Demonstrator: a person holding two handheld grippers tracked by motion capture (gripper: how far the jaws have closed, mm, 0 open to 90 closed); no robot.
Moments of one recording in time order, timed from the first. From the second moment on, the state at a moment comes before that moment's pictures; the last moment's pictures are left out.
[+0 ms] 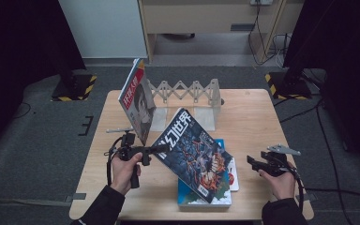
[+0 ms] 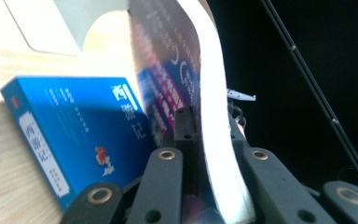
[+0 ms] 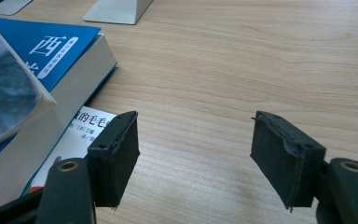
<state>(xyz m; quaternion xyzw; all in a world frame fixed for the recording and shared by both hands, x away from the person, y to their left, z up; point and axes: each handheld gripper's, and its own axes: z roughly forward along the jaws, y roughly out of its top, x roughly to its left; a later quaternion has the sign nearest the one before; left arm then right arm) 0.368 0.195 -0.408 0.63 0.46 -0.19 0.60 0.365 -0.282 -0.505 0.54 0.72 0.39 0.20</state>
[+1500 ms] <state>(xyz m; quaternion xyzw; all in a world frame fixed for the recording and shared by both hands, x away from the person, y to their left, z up) 0.392 0.258 -0.295 0.64 0.51 0.14 0.56 0.367 -0.287 -0.510 0.55 0.72 0.37 0.21</state>
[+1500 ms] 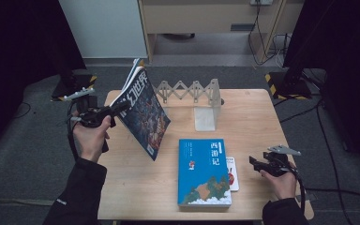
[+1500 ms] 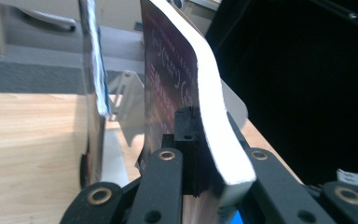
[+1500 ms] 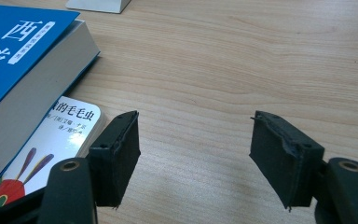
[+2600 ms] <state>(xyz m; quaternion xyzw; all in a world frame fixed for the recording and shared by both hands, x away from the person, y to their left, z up) 0.461 0.203 -0.302 0.63 0.55 0.27 0.48 0.371 -0.289 -0.514 0.54 0.73 0.36 0.21</state>
